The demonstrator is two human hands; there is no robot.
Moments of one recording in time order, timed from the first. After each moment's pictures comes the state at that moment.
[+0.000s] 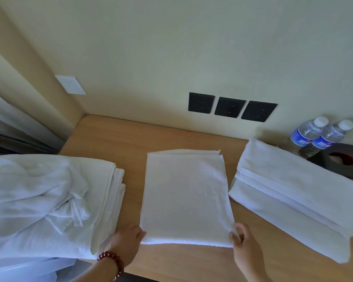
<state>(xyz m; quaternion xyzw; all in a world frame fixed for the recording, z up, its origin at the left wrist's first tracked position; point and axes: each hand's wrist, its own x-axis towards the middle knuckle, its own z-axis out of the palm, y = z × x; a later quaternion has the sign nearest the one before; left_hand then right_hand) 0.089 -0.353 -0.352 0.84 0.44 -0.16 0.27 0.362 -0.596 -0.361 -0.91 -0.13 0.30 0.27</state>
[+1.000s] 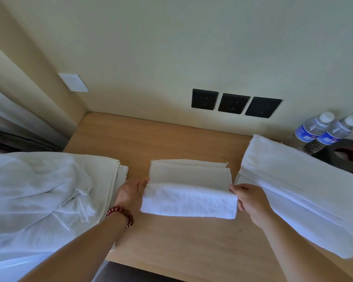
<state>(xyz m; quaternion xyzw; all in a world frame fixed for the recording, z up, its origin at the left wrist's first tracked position) 0.164 -0.288 -0.280 0.79 0.53 0.04 0.31 0.435 -0.507 -0.273 -0.81 -0.08 0.41 0.41</state>
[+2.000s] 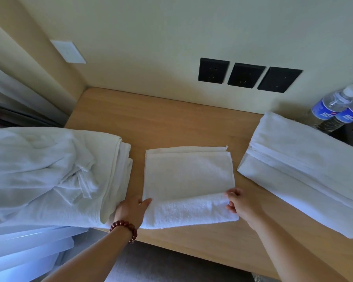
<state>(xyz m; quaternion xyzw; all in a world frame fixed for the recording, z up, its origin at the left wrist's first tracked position) 0.096 -0.352 -0.349 0.72 0.62 -0.12 0.28 0.386 -0.536 -0.341 -0.83 -0.07 0.47 0.29</state>
